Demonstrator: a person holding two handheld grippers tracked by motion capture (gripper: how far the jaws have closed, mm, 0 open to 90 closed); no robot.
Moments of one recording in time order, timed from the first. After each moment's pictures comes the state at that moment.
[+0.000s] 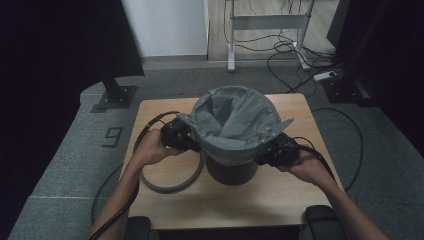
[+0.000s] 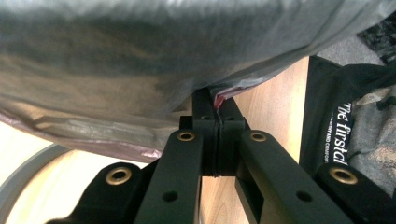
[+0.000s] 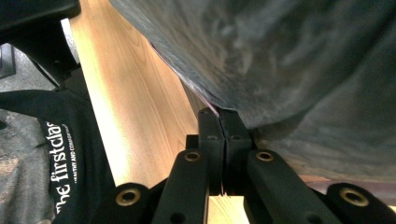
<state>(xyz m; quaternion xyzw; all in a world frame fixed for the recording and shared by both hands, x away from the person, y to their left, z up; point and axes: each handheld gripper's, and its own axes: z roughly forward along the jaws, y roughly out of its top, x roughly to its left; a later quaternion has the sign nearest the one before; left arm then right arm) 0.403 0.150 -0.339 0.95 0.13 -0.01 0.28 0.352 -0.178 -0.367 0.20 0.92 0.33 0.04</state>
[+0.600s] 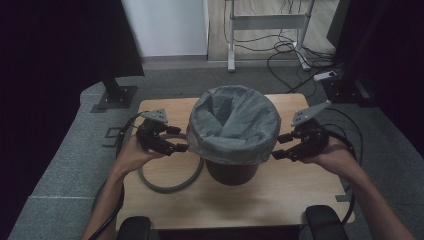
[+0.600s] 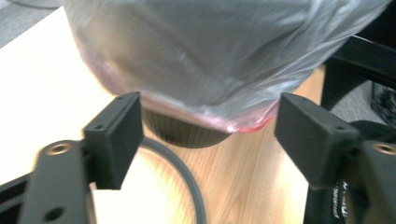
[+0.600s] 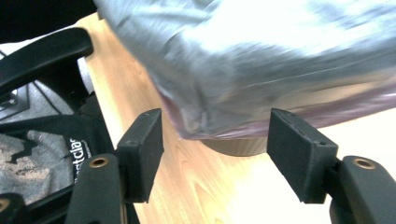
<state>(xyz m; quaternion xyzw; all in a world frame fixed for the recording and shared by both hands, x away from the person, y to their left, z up) 0.387 0.212 -0.337 0.89 0.23 0.04 0.39 0.350 -0.232 -0.316 0.24 0.89 0.38 0.05</state>
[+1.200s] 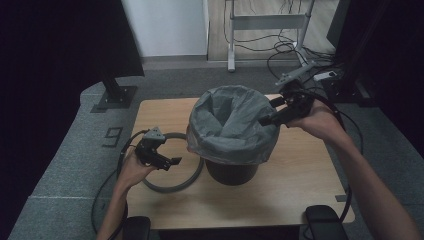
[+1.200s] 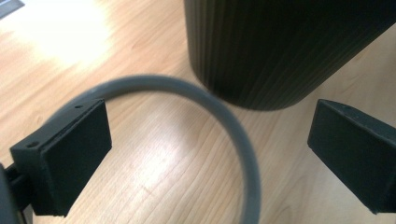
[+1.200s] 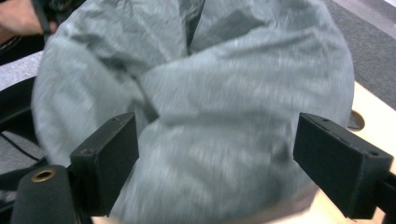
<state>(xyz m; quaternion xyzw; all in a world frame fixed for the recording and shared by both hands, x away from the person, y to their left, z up) 0.384 0.236 -0.420 0.88 0.29 0.11 0.35 0.411 -0.195 -0.260 0.27 0.88 0.38 0.08</state>
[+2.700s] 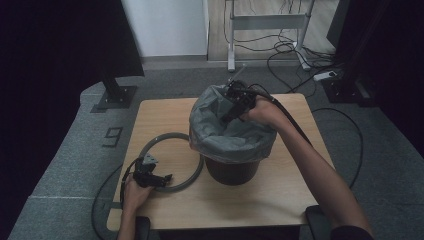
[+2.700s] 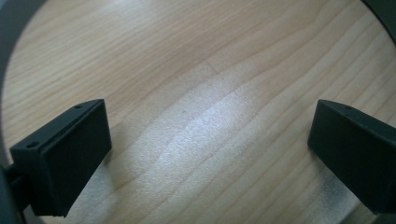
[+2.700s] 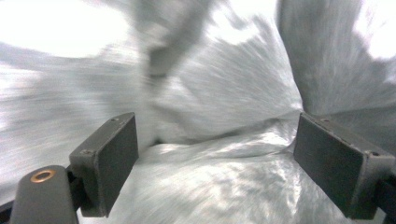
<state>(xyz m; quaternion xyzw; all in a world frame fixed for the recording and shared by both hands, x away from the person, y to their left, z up) 0.377 0.280 -0.547 0.84 0.41 0.15 0.31 0.482 -0.083 -0.306 0.27 0.92 0.28 0.09</state>
